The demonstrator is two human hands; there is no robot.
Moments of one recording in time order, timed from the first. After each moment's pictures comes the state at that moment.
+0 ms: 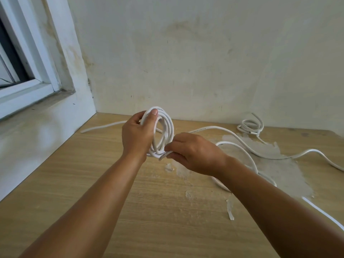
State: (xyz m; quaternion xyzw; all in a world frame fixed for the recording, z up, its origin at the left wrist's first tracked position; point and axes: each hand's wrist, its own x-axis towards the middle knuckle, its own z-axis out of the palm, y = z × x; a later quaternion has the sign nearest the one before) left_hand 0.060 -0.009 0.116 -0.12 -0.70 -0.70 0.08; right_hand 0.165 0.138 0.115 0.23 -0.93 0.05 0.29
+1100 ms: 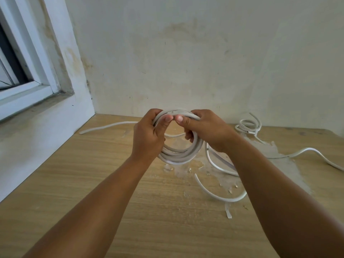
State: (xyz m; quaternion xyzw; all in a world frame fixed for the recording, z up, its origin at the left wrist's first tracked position) left_hand 0.077 0.001 0.118 -0.36 -0.67 -0.62 0.20; right_hand 0.171 0.153 0.174 -0.04 -0.84 0.53 0.14
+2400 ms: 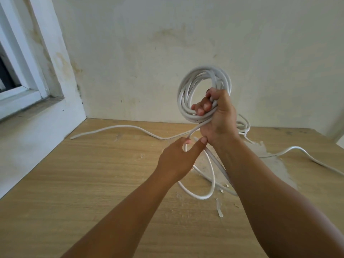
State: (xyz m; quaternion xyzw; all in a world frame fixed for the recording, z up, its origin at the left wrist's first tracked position) left_hand 0.150 0.042 0.113 -0.28 -0.80 -0.51 -0.15; right_hand 0.174 0.157 0.190 0.00 -0.43 0.82 0.37
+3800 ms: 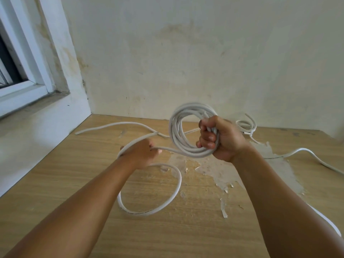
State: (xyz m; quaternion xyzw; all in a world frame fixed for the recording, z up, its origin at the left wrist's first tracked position) left_hand 0.036 -0.012 0.080 -0.29 -0.93 -0.21 -0.10; right_hand 0.192 0.184 0.149 -0.06 -0.61 0.79 0.10
